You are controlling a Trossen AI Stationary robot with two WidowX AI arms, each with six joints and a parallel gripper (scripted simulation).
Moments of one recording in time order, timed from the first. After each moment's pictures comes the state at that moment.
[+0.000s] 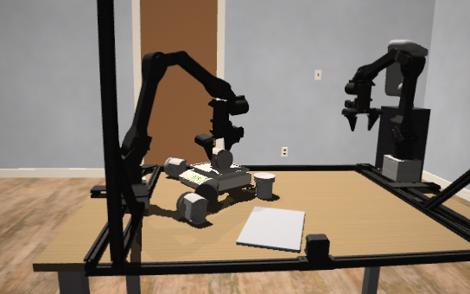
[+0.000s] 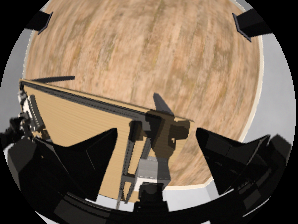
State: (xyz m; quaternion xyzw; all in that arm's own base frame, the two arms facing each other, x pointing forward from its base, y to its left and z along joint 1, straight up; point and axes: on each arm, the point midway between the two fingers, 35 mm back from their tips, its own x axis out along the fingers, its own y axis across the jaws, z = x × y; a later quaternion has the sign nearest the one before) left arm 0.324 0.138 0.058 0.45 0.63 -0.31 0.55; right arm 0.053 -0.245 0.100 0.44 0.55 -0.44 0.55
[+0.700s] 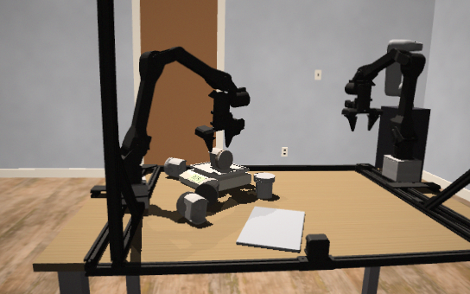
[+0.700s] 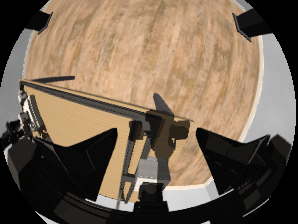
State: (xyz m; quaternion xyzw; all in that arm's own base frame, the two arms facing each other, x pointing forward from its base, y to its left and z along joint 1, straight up) left arm 0.323 0.130 0.087 0.45 0.63 -0.31 0.55; right arm 0.053 -0.245 0.100 0.44 0.55 -0.44 0.55
